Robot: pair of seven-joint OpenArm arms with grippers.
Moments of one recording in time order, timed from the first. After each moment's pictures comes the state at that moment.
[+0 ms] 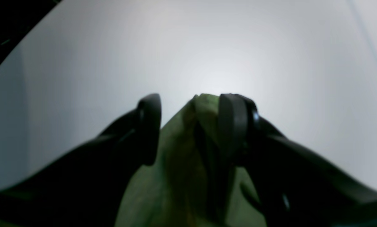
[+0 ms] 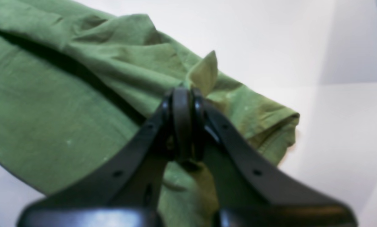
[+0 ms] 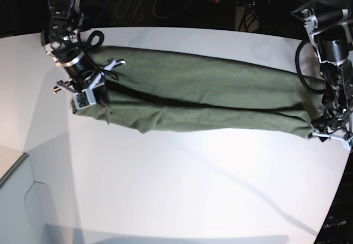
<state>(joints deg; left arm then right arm) -17.1 -20.5 -21.6 49.3 -19.0 -2.1 22.5 -15.2 -1.9 17.4 92.4 -10.8 35.0 -12.5</state>
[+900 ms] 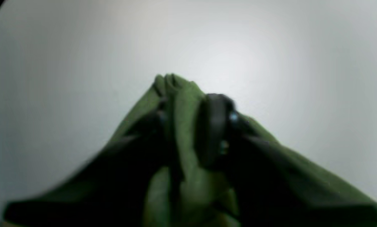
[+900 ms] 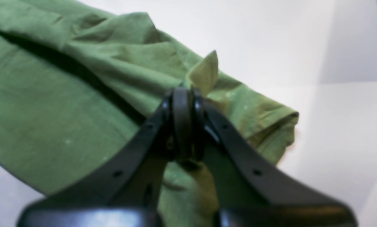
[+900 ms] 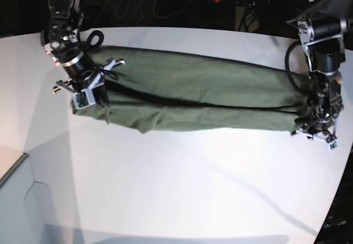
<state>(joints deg) -21.9 -18.8 -16.0 38.3 -14.0 -2.3 17.0 -15.3 -1.9 17.4 92.4 -10.8 35.0 -12.5</state>
